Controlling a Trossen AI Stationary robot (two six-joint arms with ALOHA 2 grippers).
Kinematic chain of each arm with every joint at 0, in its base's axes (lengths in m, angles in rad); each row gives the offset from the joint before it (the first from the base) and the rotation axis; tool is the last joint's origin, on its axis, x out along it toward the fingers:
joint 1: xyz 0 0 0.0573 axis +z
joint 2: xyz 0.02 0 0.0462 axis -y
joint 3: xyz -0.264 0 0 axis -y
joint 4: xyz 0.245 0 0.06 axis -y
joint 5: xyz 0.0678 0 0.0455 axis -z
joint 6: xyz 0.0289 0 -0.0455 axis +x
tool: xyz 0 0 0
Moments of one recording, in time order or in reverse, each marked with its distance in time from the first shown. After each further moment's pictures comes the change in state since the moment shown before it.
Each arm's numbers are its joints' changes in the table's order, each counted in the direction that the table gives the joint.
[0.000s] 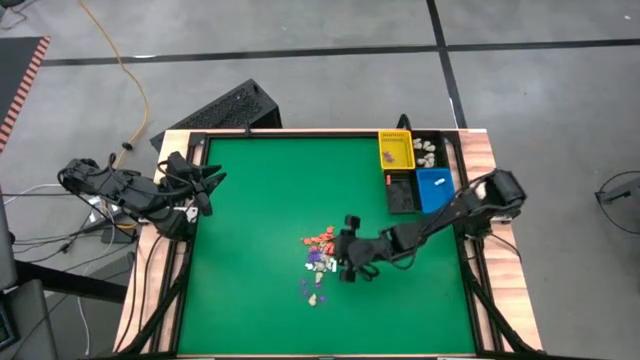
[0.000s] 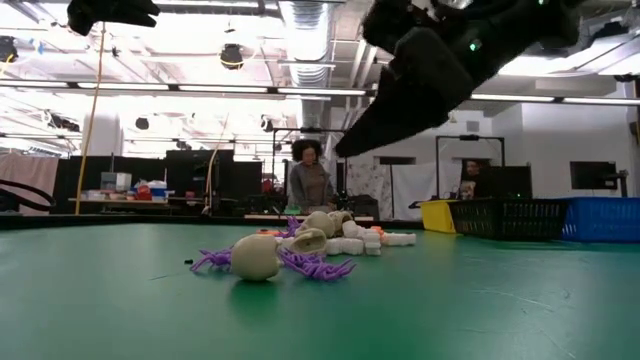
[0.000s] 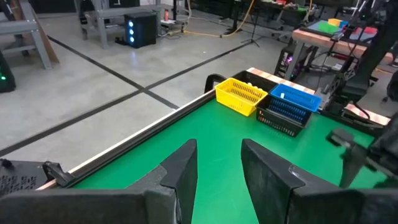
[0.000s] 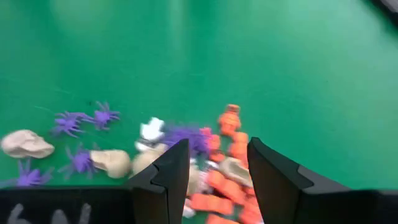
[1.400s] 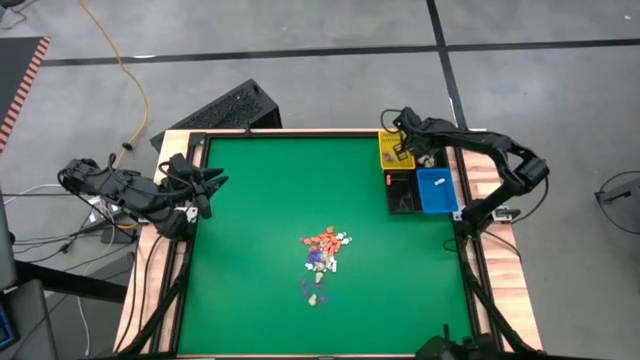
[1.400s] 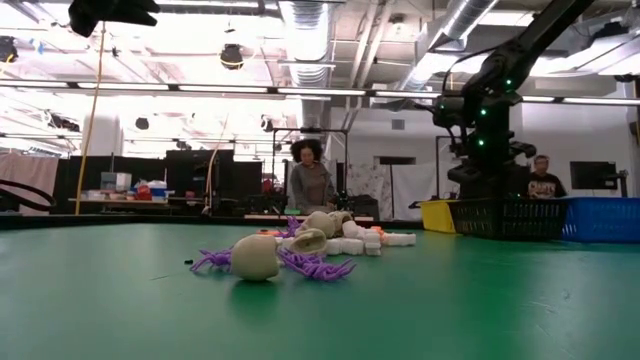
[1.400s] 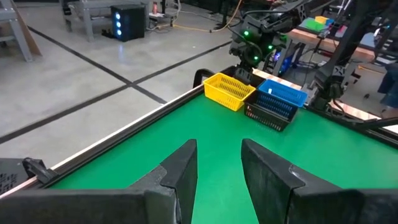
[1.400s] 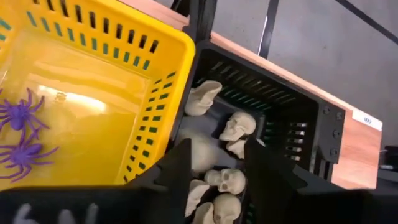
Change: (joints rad) left arm 0.000 0.000 0.000 -0.001 0.055 -0.029; right arm -1.216 0.187 -0.002 -0.780 0.082 0.077
